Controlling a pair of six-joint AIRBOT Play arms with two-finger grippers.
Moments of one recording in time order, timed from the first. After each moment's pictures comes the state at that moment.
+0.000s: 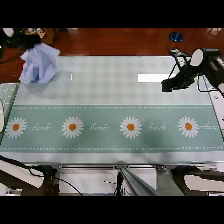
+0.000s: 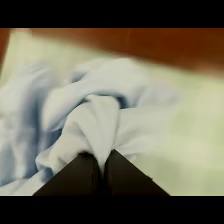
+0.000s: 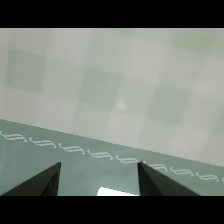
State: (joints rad) left arm 0.03 -1.73 2.05 1.73 -1.06 -1.74; right arm 0.08 -1.46 1.38 -1.58 1.29 1.45
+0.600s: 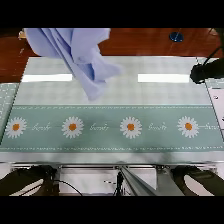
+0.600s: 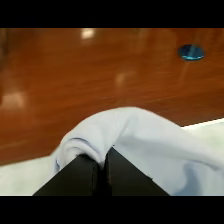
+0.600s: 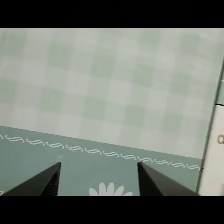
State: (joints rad) left arm -0.43 -1.19 2.02 1.73 -1.11 -1.67; right arm 0.08 -1.04 1.38 -1.73 1.34 1.46
